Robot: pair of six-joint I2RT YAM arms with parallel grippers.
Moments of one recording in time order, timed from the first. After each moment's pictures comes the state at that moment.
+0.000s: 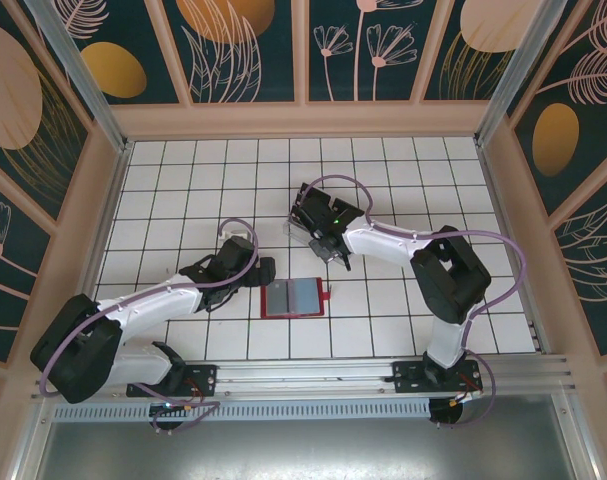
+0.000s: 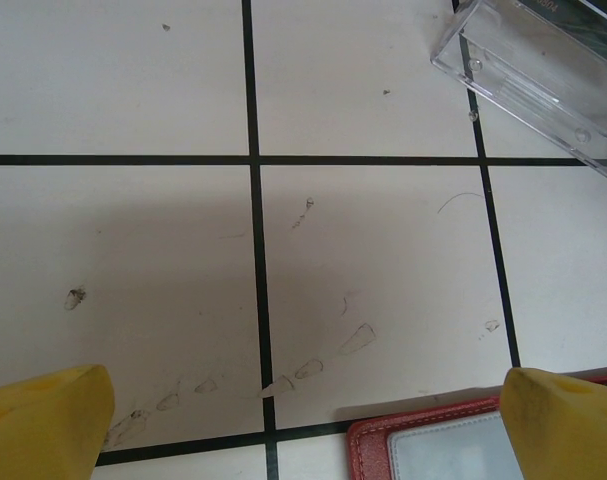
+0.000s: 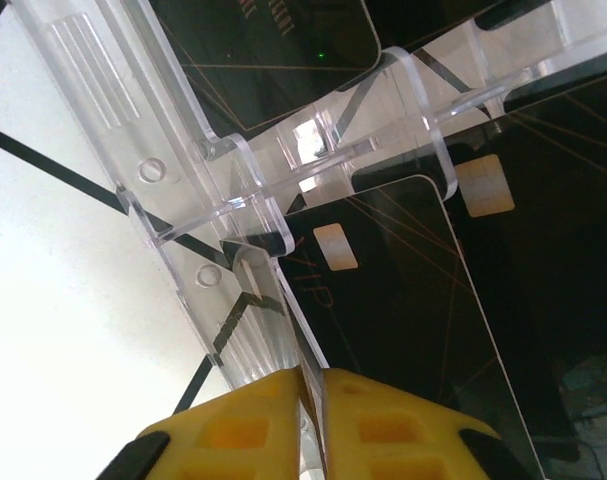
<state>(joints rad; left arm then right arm) -0.68 1.29 0.57 -0.18 -0.21 -0.63 0.79 1.82 1.22 -0.62 0.36 0.07</state>
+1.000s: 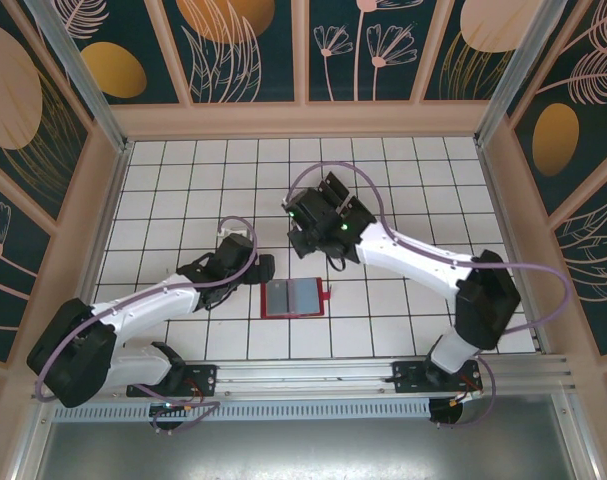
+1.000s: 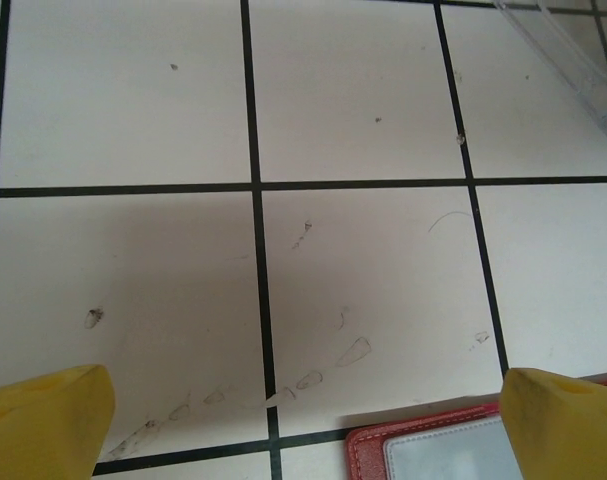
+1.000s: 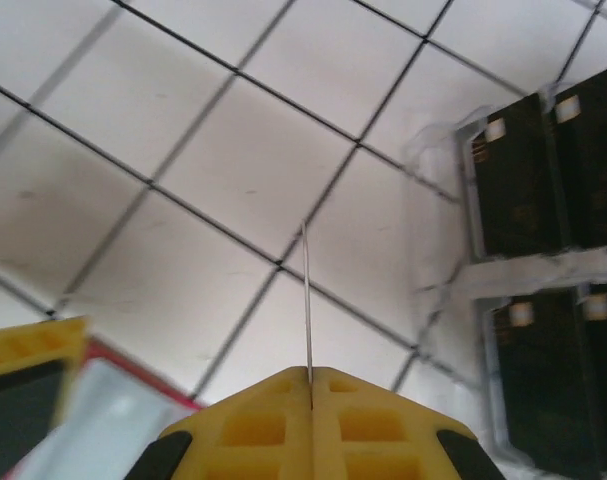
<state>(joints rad) -0.68 1.25 0.58 -0.20 -0.23 -0.61 0.93 1.58 1.26 -0.55 0.22 0.24</state>
